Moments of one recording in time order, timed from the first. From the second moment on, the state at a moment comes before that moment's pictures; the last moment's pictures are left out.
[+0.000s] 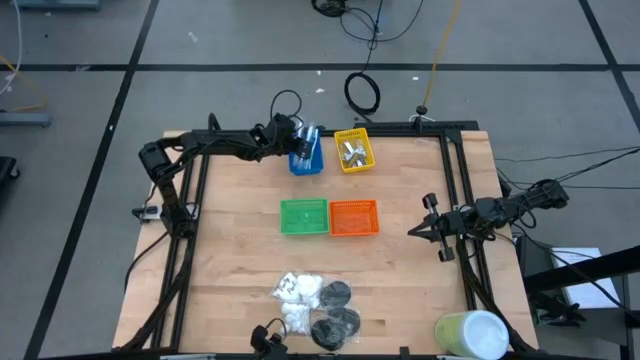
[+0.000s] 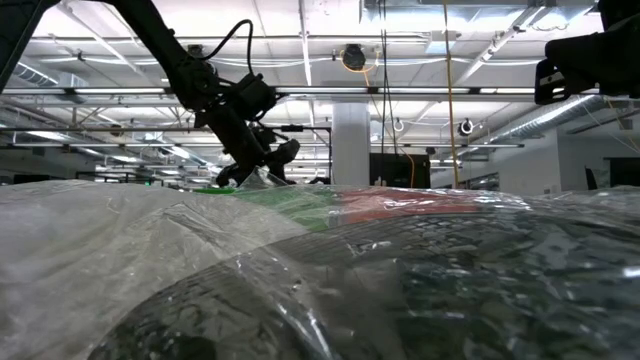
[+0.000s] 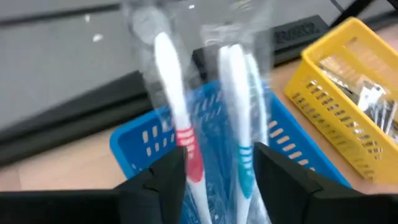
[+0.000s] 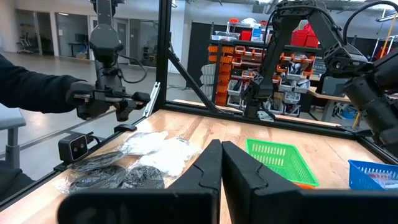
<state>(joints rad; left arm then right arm) 0.63 1.80 1.02 0.08 -0.12 -0.46 0.35 0.01 0.02 0.07 0.10 -0.09</state>
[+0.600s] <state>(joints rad) 0.38 1.50 1.02 0.02 0.22 -0.13 0.35 0.01 0.02 0.07 0.10 -0.09</state>
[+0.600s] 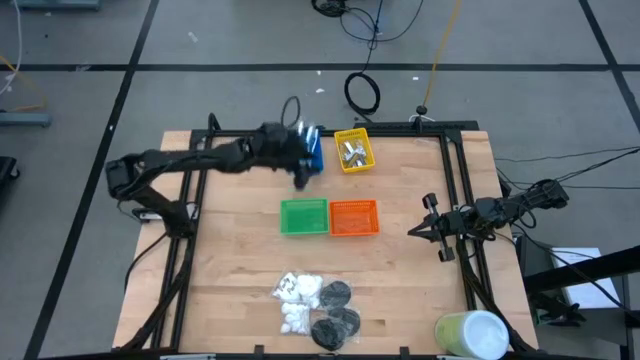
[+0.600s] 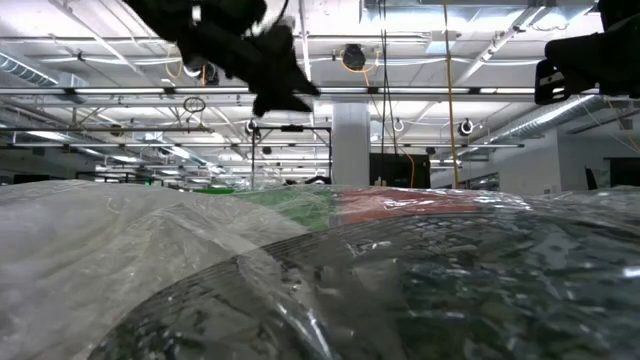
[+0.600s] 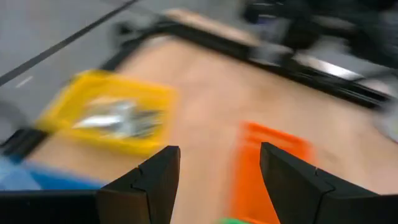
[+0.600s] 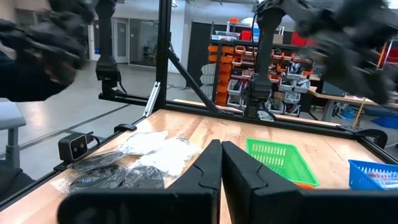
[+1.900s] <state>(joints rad) -0.39 1.84 1.02 -0.22 -0.05 -0.32 0.35 0.01 0.02 0.07 0.10 -0.09</state>
